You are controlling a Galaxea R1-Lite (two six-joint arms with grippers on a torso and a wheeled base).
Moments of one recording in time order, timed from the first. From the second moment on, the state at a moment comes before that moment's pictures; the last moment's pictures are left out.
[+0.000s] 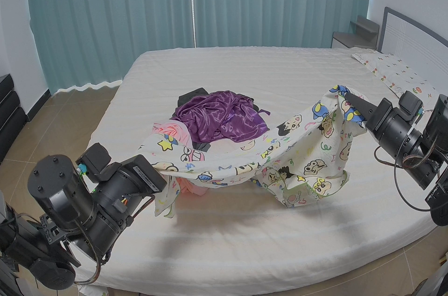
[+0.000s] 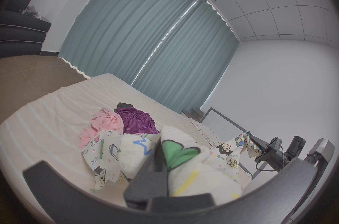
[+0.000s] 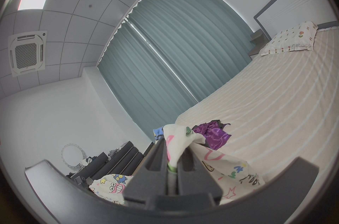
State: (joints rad) left arm -0.71 1.66 -0.31 -1.40 0.41 -0.57; right arm 0.40 1.55 -0.49 -1.19 0.02 0.64
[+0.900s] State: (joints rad) left arm -0.74 1.71 -0.34 -1.40 0.41 -0.56; right arm 0.34 1.56 -0.49 -1.19 0.03 0.64
